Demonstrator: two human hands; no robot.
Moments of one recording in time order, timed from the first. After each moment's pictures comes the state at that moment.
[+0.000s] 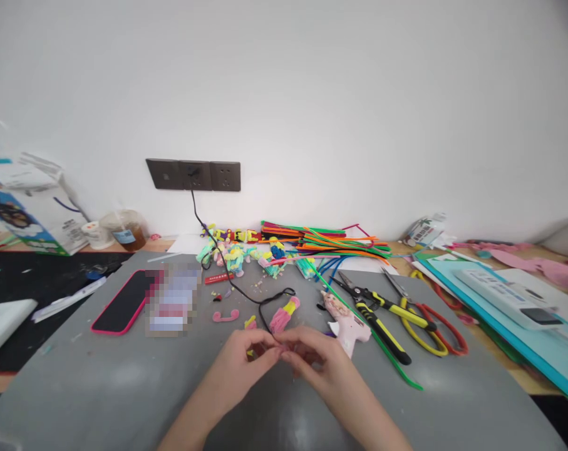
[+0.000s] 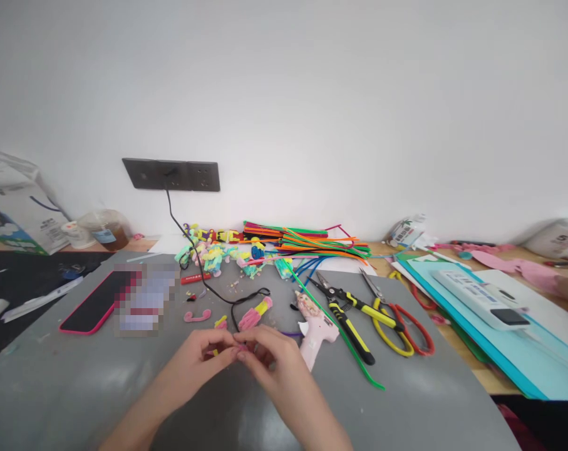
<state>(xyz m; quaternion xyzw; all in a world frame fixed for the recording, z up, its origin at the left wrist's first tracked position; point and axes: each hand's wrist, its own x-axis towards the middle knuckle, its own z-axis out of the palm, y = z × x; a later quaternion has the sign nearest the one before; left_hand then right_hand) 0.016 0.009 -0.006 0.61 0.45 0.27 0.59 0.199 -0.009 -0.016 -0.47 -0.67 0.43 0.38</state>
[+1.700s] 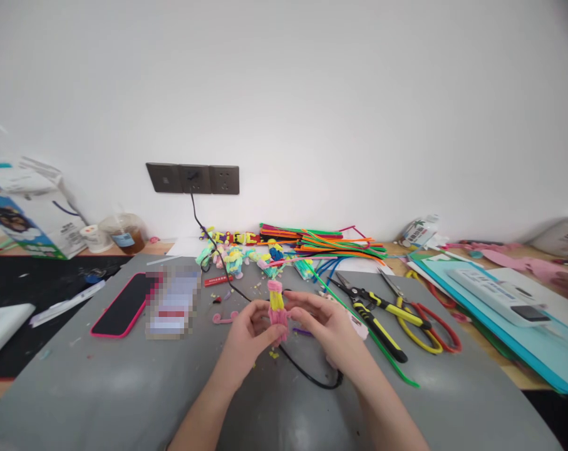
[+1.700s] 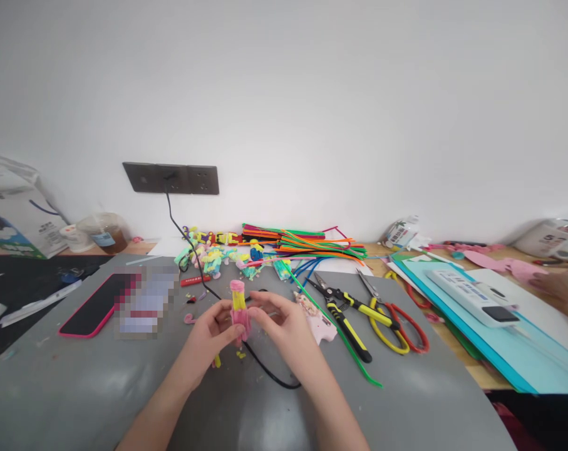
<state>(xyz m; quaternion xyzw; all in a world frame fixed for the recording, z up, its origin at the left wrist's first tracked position) 0.037 0.028 -0.027 0.45 0.39 0.46 0.66 0.209 0.026 0.006 -0.52 -0.57 0.45 0.45</state>
